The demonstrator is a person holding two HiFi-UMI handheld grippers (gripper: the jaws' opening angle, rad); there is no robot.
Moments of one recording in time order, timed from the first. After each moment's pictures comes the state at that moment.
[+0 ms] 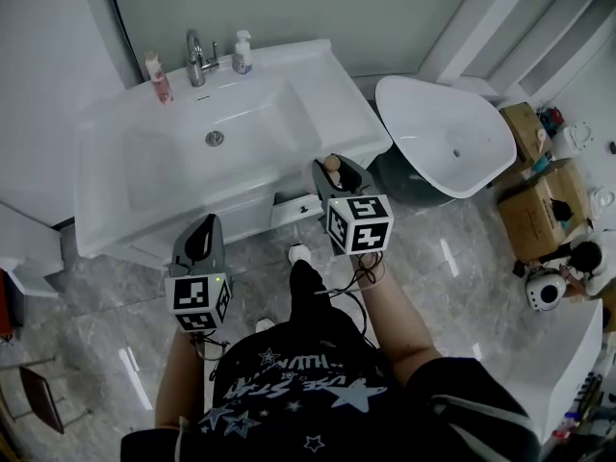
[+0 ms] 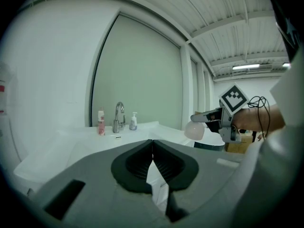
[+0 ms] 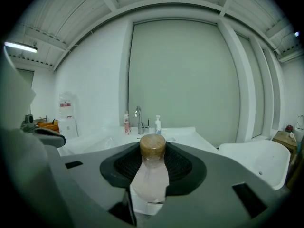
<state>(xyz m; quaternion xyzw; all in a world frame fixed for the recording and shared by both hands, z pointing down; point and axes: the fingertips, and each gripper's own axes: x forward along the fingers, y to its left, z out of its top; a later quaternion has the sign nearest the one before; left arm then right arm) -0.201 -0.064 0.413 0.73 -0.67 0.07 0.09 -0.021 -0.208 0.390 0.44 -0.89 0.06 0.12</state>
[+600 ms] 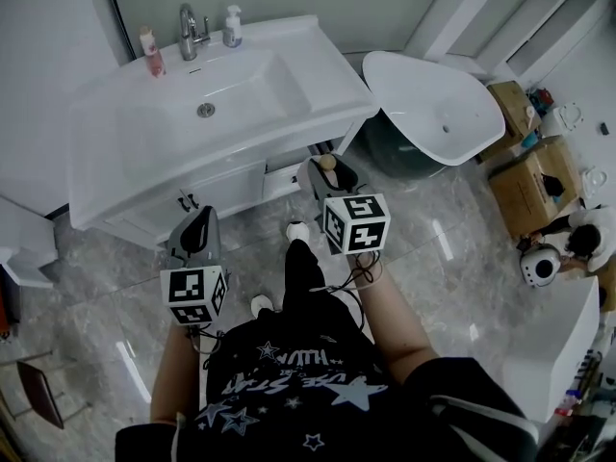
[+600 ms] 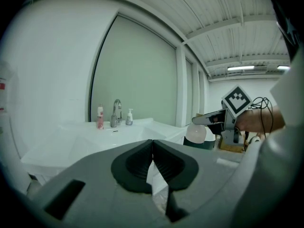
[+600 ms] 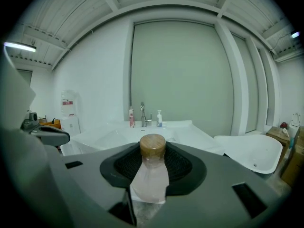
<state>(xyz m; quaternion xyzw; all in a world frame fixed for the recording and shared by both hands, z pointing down) -0.177 0.013 0.425 0.75 -0.65 0.07 0.09 0.008 -0.113 0.410 0.45 -0.88 0.07 0.13</state>
